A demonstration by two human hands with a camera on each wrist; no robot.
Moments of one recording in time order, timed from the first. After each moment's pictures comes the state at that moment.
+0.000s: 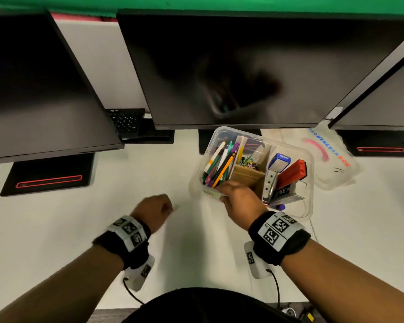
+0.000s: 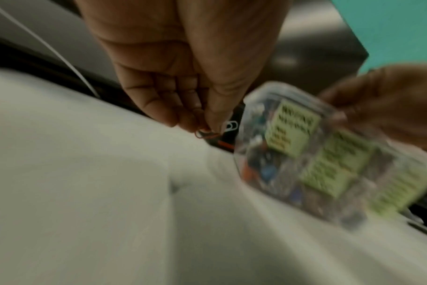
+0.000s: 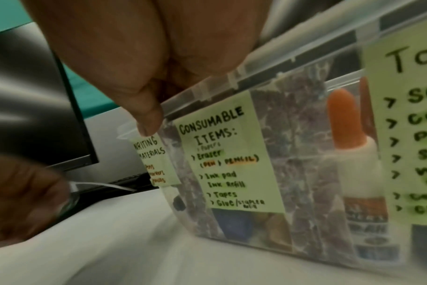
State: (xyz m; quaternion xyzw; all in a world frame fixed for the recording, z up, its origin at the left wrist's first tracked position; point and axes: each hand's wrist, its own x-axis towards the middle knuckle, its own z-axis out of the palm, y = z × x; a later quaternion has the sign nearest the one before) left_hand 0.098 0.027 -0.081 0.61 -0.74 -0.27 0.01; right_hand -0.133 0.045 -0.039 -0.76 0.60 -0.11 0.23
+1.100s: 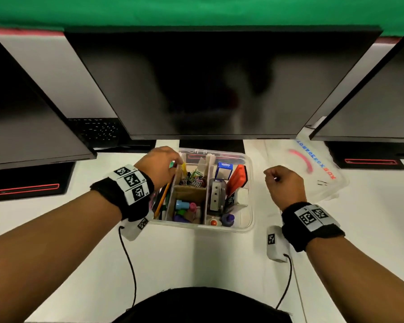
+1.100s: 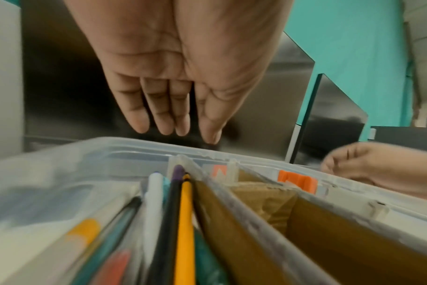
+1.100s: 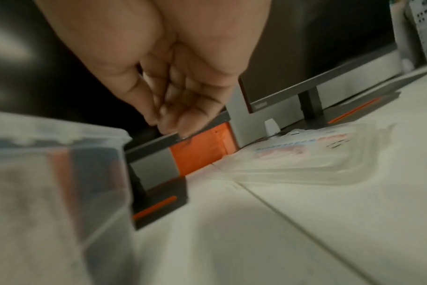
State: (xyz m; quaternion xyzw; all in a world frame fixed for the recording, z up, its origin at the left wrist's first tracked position) left_hand -0.003 -0.061 -0.004 0.57 -0.80 -0.16 0.04; right_hand -0.302 0.000 -0.047 -0.52 0.76 -0.33 0.22
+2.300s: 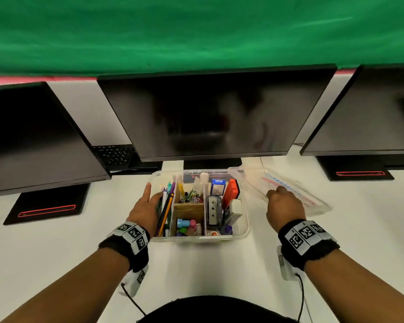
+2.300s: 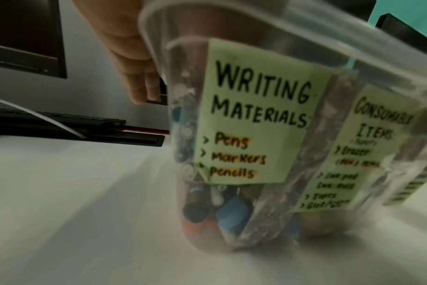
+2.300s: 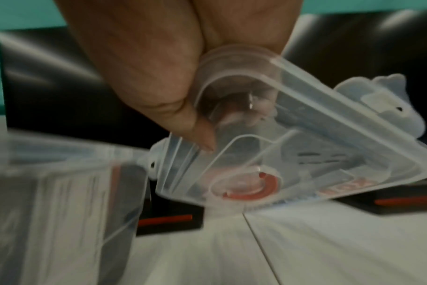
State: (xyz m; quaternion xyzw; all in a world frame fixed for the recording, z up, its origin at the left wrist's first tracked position) left_hand 0.035 0.009 -0.041 0.69 -0.69 -0.20 0.01; right_hand -0.284 0.040 -0.021 -0.63 0.77 0.06 0.04
